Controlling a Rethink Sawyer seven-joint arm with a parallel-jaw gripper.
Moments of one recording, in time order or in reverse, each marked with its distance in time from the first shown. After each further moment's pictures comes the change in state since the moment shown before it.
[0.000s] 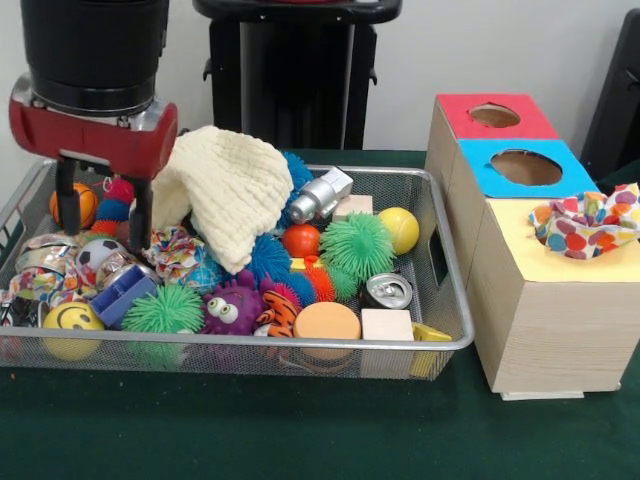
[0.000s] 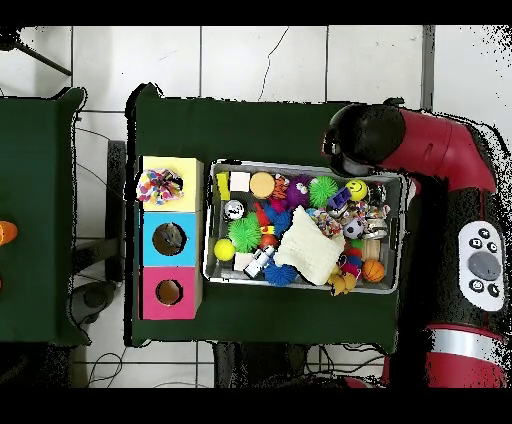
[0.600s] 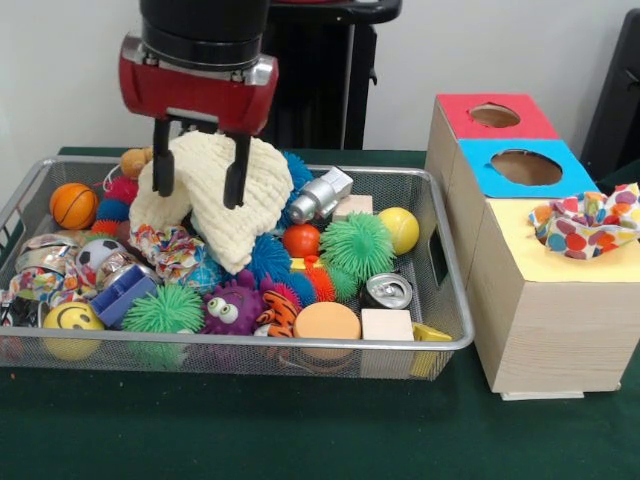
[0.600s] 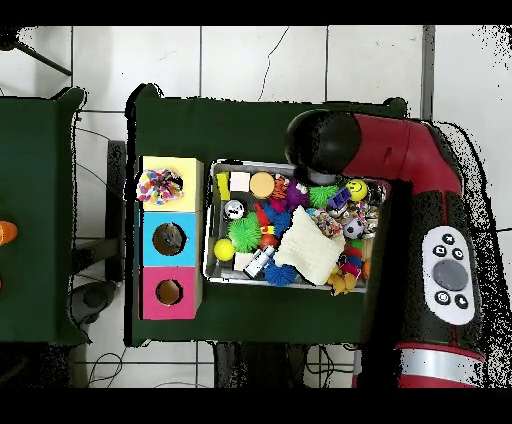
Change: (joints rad) arm 0.071 -0.090 0.001 0.110 -0.003 0.000 0.000
